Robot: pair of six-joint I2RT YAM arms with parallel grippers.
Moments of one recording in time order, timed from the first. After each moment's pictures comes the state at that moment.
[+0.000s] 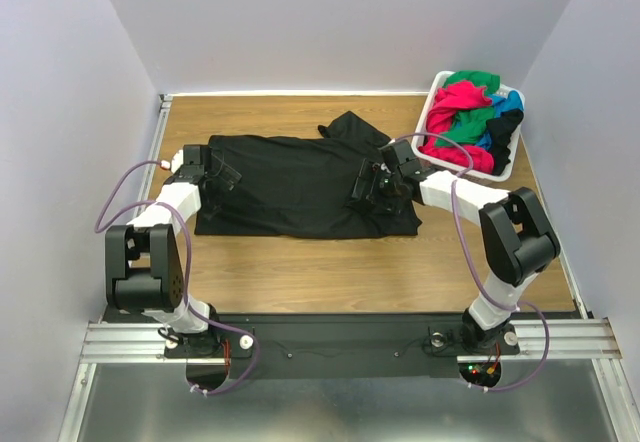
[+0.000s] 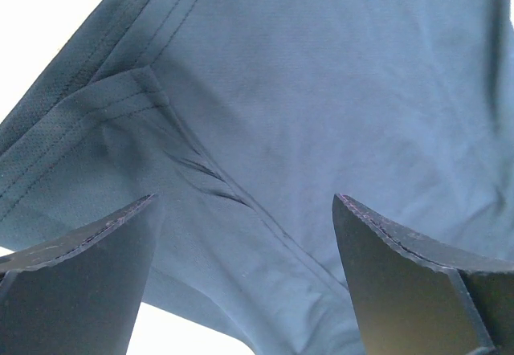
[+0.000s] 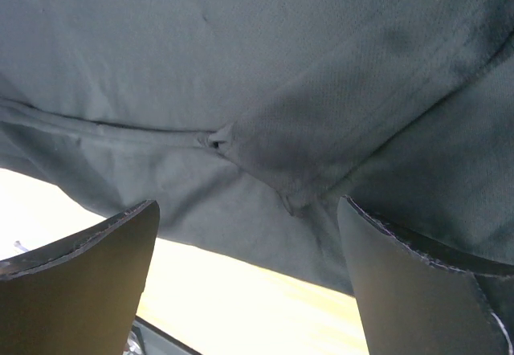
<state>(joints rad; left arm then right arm) 0.00 1.50 0.90 -0.32 -0.07 -0.90 0.47 1.73 1.09 -0.29 -0.22 0.77</state>
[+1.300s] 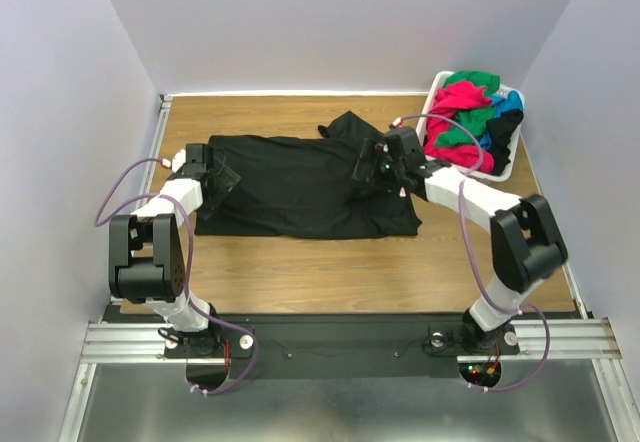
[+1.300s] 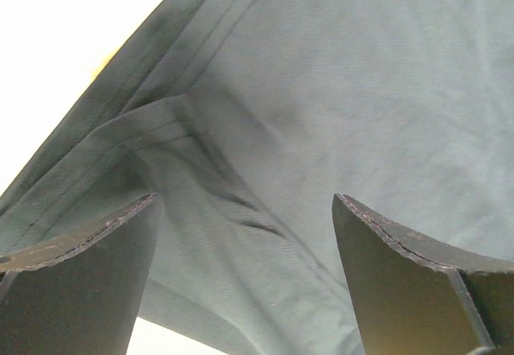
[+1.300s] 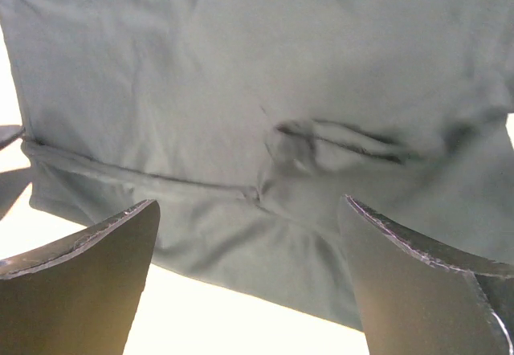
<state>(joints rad) 0.00 1.57 0.91 -0.31 -0.13 -0.86 0.47 1.72 1.17 -0.17 -0.07 0.73</state>
